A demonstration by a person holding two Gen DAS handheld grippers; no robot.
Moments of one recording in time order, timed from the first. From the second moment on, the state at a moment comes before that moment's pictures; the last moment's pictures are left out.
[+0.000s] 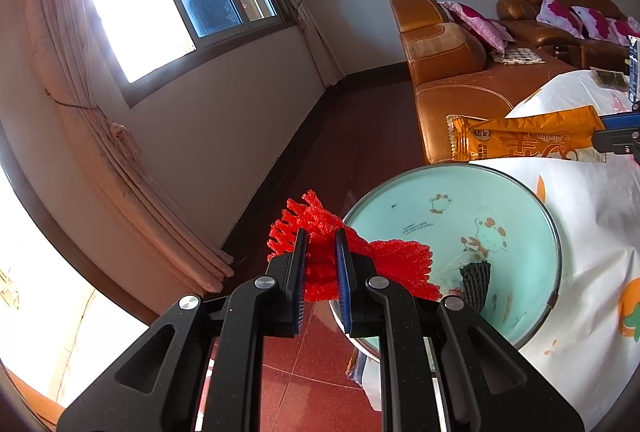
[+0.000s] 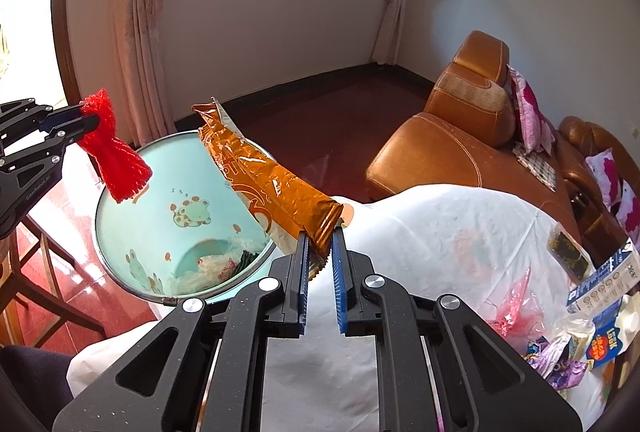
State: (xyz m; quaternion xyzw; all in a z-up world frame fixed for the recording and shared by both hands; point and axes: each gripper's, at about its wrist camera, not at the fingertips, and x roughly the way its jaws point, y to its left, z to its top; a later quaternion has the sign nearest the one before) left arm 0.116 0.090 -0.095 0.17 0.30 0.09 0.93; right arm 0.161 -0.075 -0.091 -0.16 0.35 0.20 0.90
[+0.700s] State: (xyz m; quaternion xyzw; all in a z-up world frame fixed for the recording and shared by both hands) left arm 0.116 0.089 -0.096 0.16 0.31 0.08 0.93; right arm 0.161 -0.065 -0.096 -0.17 0.35 0.21 0.90
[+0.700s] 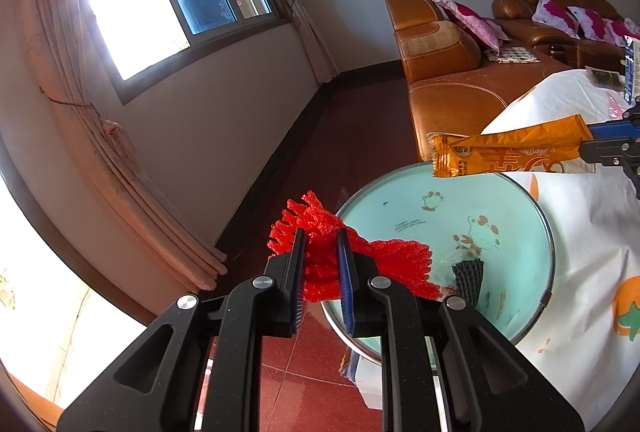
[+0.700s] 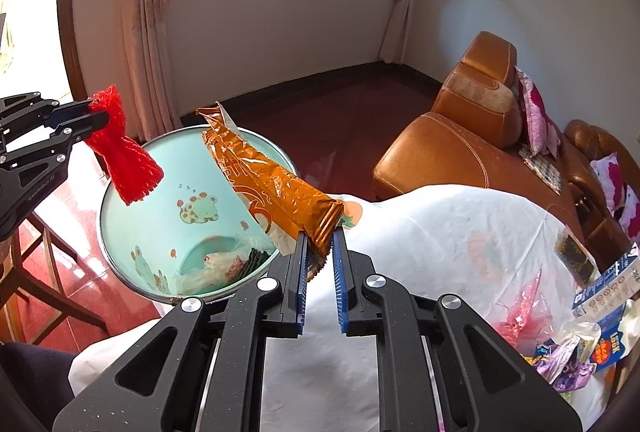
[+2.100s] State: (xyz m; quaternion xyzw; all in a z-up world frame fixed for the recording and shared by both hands) left arm 0.115 0.084 -0.101 0.16 0.31 0.06 0.93; right arm 0.154 -0.075 -0.091 -0.14 0.35 0.20 0.90
